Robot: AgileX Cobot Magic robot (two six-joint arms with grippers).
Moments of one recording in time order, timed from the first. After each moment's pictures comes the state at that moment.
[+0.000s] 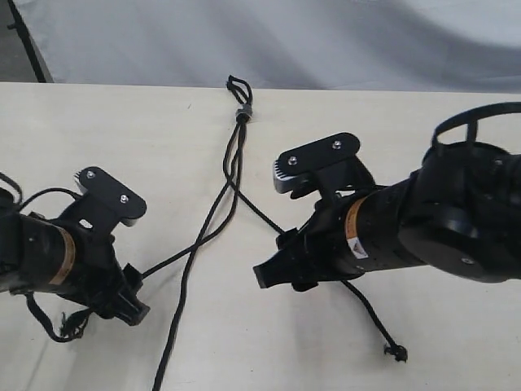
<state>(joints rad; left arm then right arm) -0.51 1.50 -0.53 0.73 0.24 -0.66 0.84 1.50 -0.75 -0.40 0.38 0.66</state>
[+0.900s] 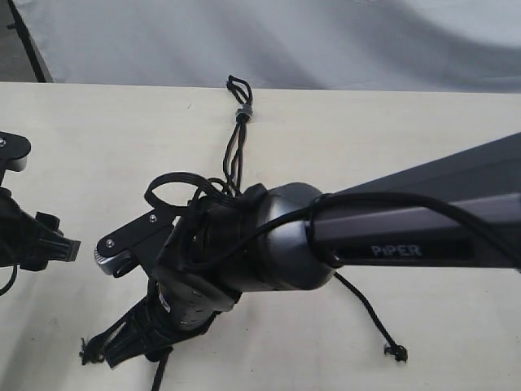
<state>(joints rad) -0.27 1.26 -0.48 0.72 0.38 -0.82 1.11 2.01 -1.21 -0.19 0.50 0.50</state>
